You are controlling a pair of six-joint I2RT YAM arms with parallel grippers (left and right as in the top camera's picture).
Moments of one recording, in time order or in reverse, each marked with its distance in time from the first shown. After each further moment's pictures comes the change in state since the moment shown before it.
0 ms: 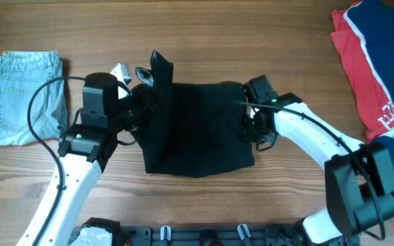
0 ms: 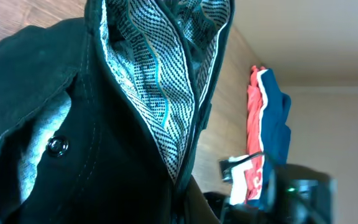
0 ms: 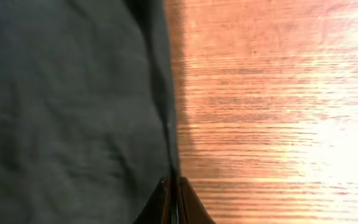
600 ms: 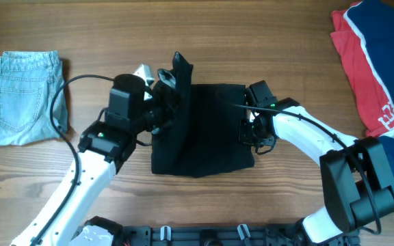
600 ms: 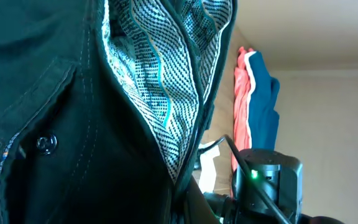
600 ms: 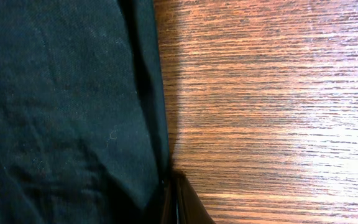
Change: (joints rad) left arm -0.171 0.045 0.000 0.097 -0.066 -0.130; right arm -0.004 0.031 -0.064 0.083 -0.039 0.001
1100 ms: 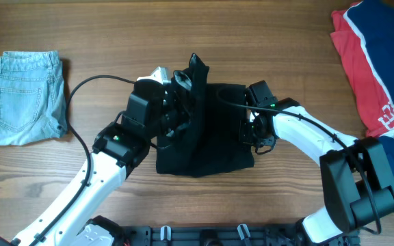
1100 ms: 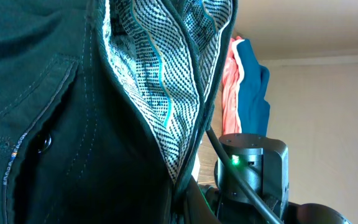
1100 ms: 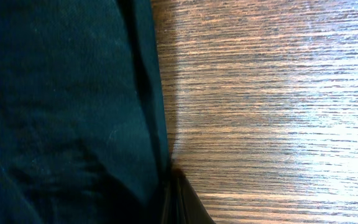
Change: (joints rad) left arm -0.139 0.022 0.000 0.073 -0.079 -0.071; right arm 0.000 0.000 -0.001 0.000 0.000 0.011
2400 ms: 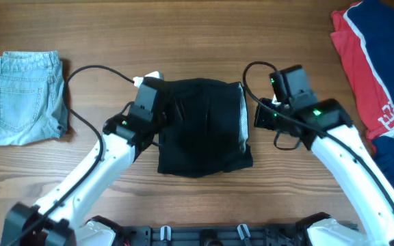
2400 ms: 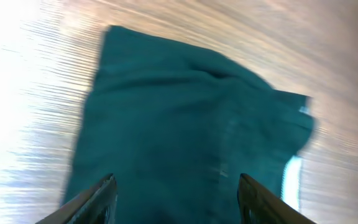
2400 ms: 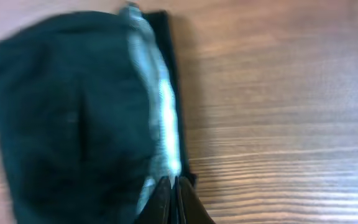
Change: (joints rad) left arm 0.057 0.166 0.021 -0.177 -0.262 0.341; right arm -0.023 -0.410 0.178 -0.247 0.097 0.001
